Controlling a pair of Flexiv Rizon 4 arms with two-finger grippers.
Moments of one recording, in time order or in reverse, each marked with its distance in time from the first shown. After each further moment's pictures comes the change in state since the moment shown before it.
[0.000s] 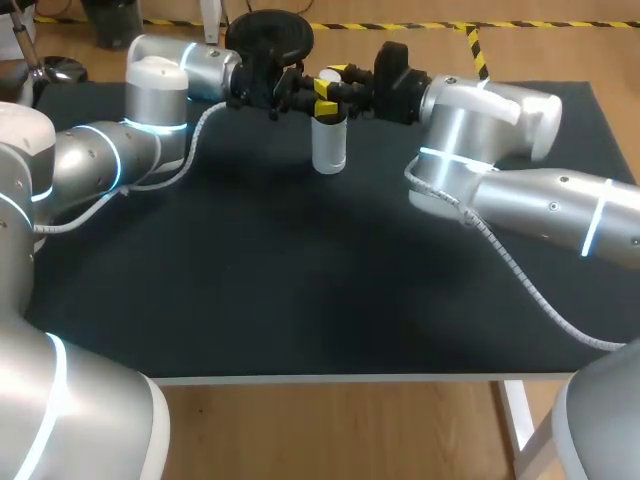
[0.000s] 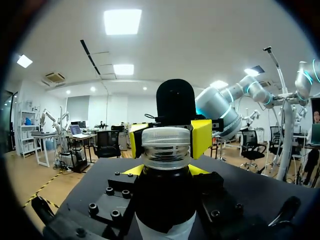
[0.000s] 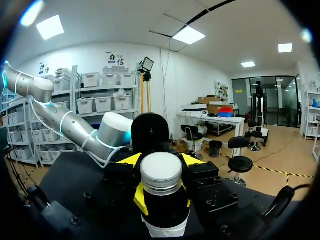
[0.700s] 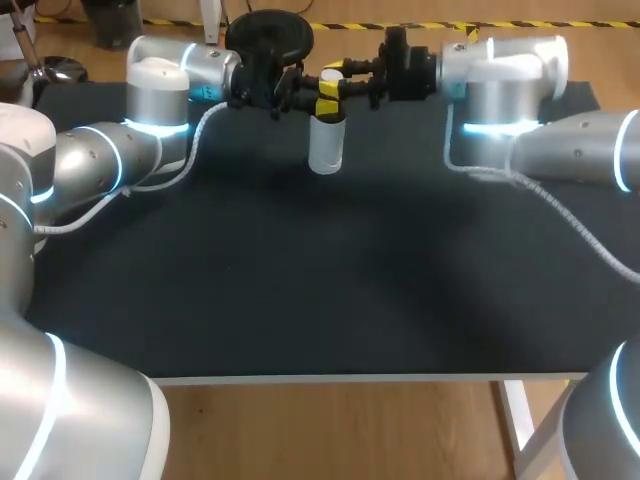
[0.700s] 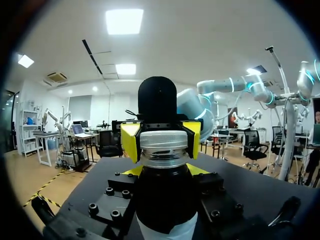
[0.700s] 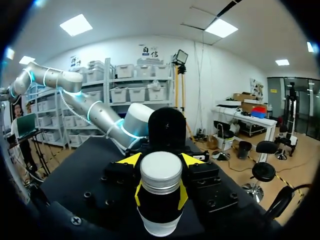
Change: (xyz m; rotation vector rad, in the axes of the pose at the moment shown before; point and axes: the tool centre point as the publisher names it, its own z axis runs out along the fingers) left arm -0.006 0.001 0.000 -0.001 -0.020 -0.001; right arm -0.005 -0.004 -0.002 0.091 0.341 -0.083
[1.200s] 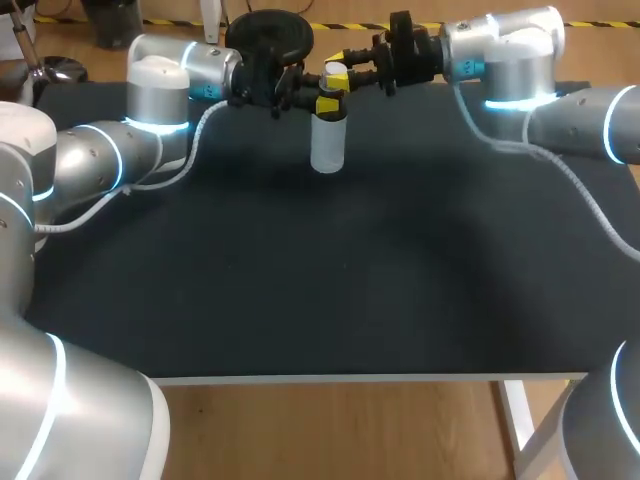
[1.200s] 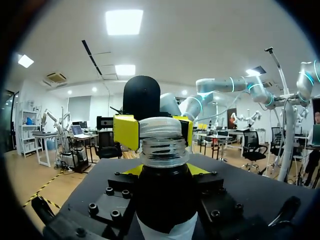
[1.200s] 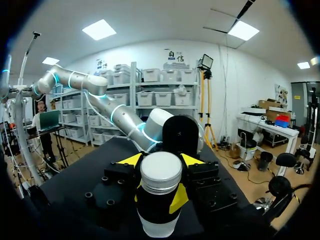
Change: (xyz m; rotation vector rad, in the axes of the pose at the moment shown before) left arm 0.001 -0.004 0.002 0.004 0.010 0.000; right arm 0.002 0.015 -0.010 -0.048 0.251 -0.053
